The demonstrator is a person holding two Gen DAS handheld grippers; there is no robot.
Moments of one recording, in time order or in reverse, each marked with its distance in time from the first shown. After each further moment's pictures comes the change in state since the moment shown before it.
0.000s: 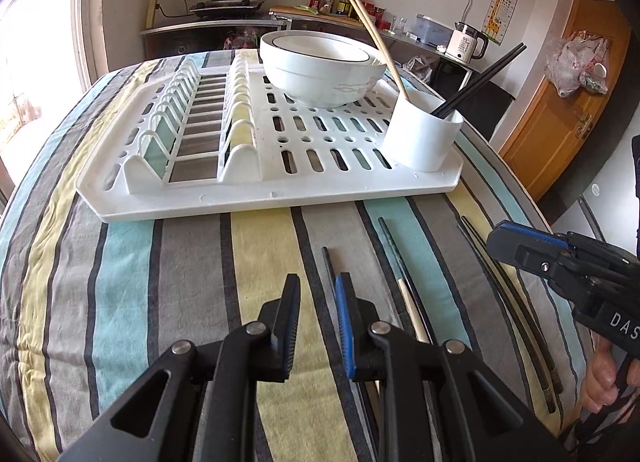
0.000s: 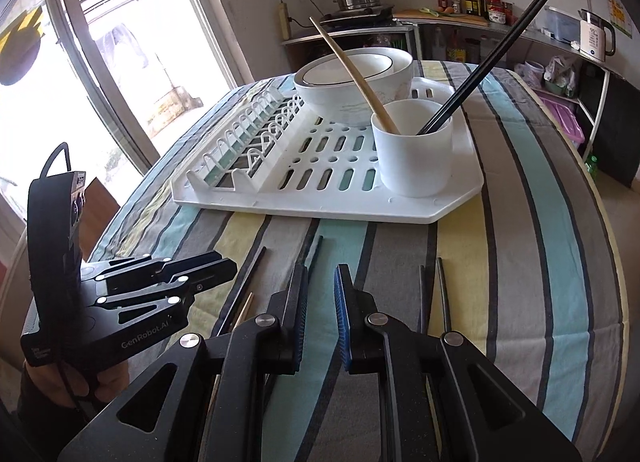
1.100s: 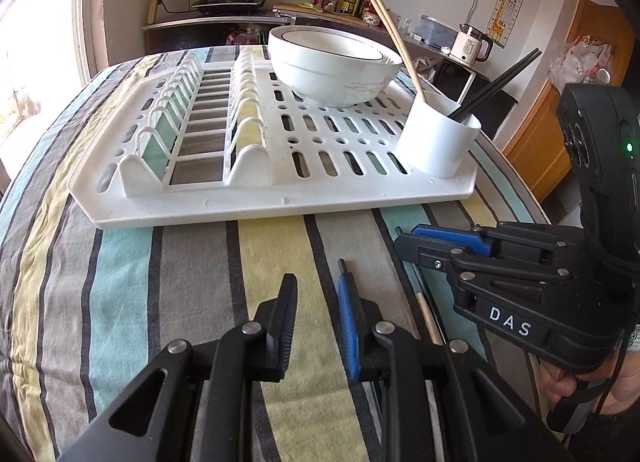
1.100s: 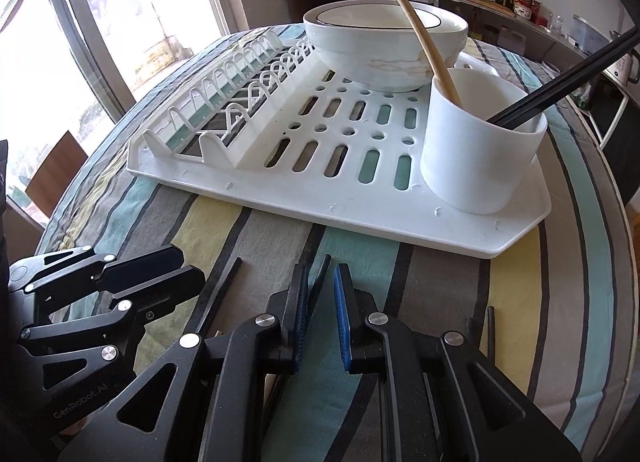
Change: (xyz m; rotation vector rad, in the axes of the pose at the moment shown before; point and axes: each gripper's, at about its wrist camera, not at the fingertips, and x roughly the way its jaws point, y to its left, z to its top) left arm 0.009 0.012 0.006 -0.014 0.001 -0.005; right arm 0.076 0.022 0.022 -0.121 0.142 -0.097
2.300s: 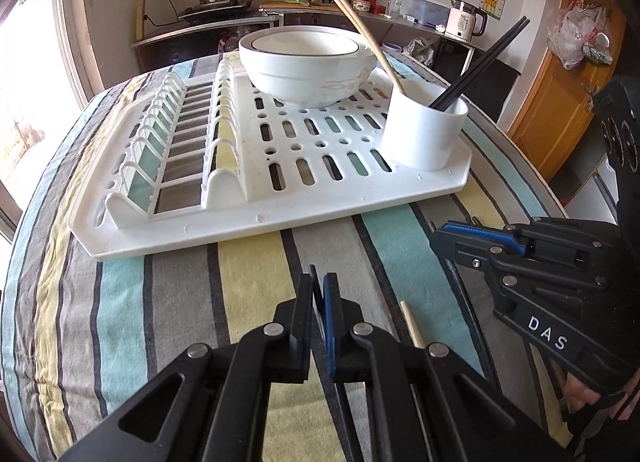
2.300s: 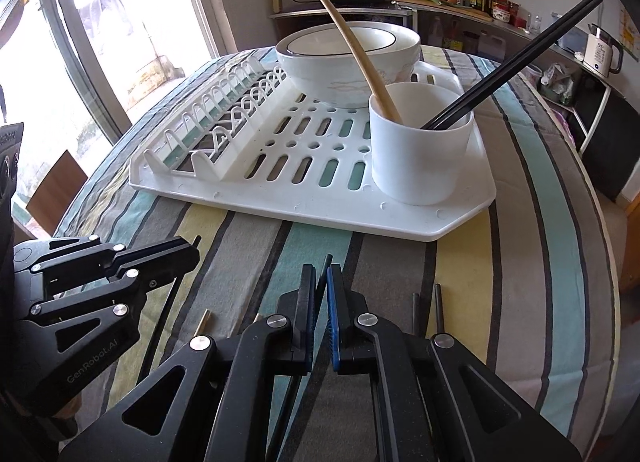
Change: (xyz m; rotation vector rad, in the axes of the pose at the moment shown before) left arm -0.002 -0.033 0.014 0.094 0.024 0.073; right arm -0.041 -0.025 -0.014 0.056 -0.073 -0.008
